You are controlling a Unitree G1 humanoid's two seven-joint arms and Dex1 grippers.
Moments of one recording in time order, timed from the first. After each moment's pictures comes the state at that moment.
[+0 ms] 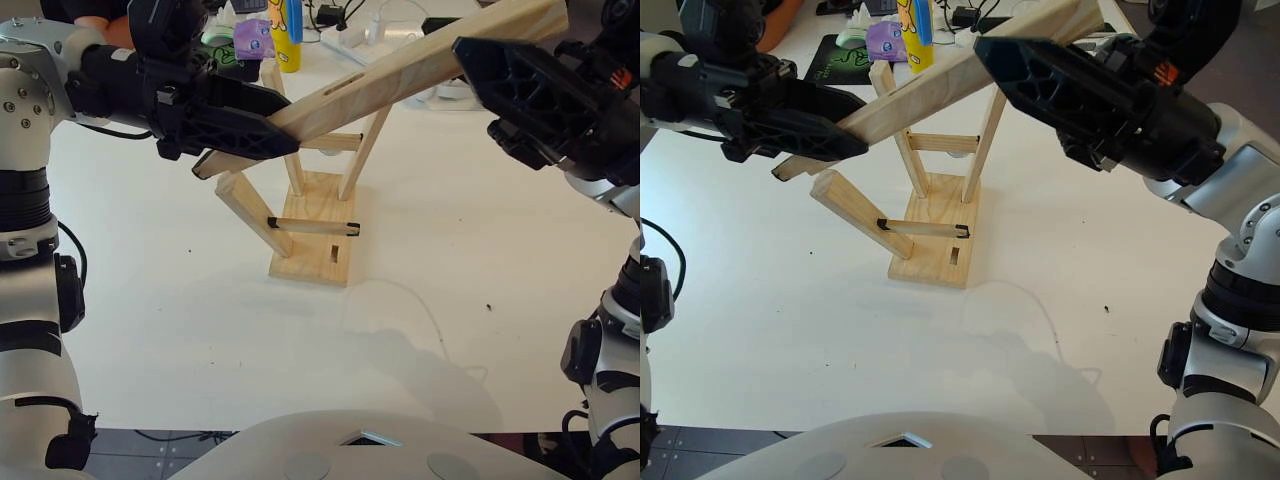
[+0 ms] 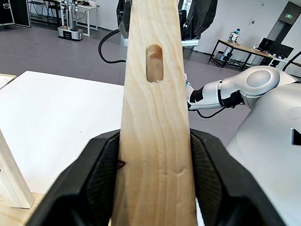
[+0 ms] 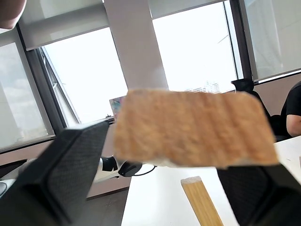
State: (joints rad) left arm -1.02 0.80 -0.09 0.06 -0.82 1.08 -1.48; right arm -0.60 -0.70 -0.26 -0.34 1.69 0.94 0.51
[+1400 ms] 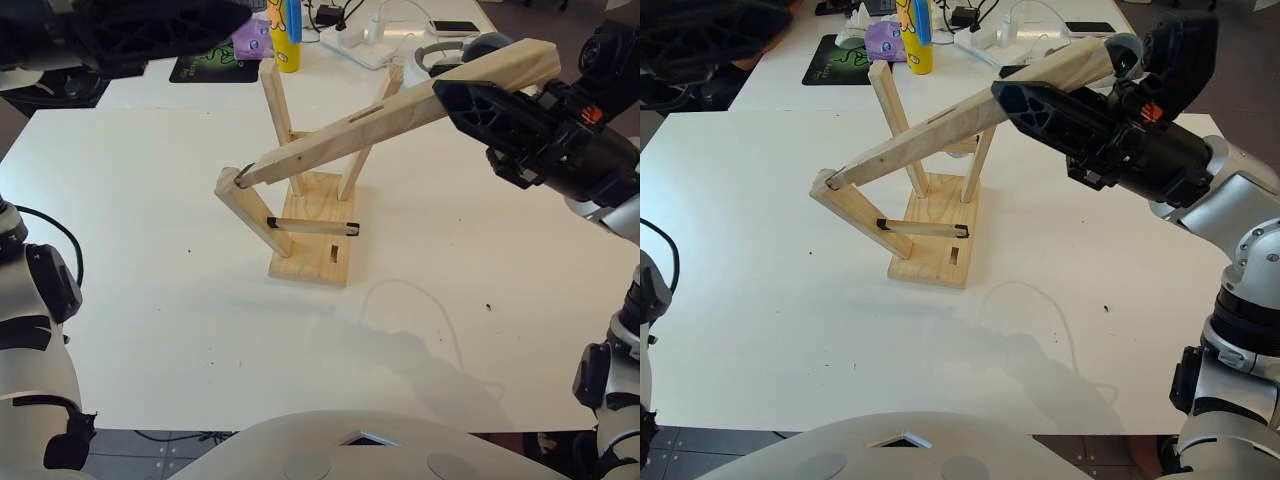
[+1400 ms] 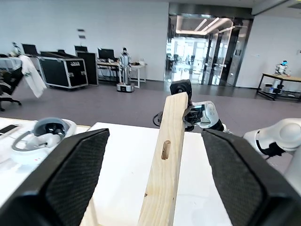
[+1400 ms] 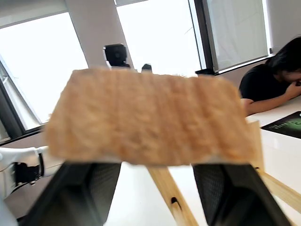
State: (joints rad) left arm -1.04 0.81 0.27 0.07 -0.91 1.12 -1.16; right arm -0.49 -0.78 -0.30 -0.26 1.52 0.91 0.59
